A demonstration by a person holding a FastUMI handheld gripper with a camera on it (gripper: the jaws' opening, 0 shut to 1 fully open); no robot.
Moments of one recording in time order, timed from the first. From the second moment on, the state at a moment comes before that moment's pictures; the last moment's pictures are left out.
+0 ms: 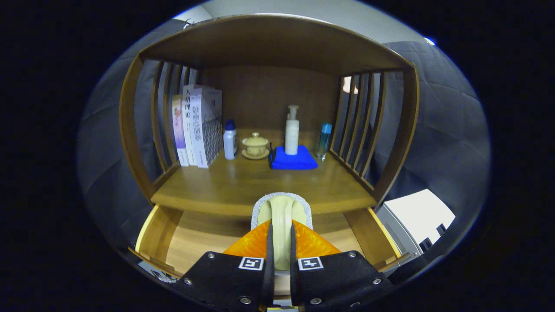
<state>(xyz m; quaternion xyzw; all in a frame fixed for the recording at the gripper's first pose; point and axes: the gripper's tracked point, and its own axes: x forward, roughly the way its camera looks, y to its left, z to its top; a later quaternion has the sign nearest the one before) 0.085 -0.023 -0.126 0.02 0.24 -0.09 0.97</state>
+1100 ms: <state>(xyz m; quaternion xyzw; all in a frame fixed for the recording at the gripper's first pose) 0.236 -0.003 -0.141 0.10 0.15 -0.03 0.98</state>
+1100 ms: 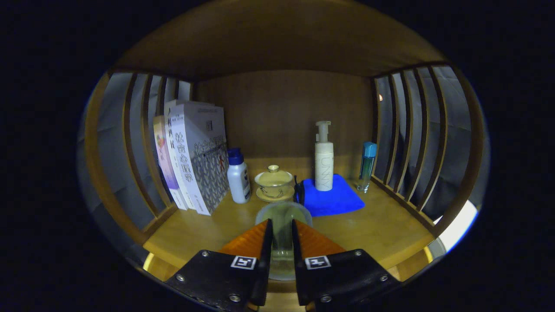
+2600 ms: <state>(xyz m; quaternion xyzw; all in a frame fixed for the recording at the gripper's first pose) -0.086 -0.016 -0.099 0.05 -0.03 0.06 1.00</state>
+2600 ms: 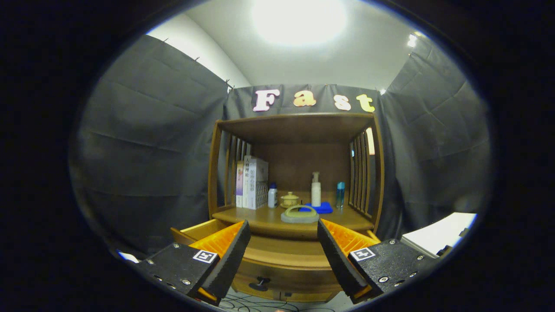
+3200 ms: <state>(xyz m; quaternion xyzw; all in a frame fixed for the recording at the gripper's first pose) -0.043 0.042 -0.196 -0.01 0.06 0.00 1.00</state>
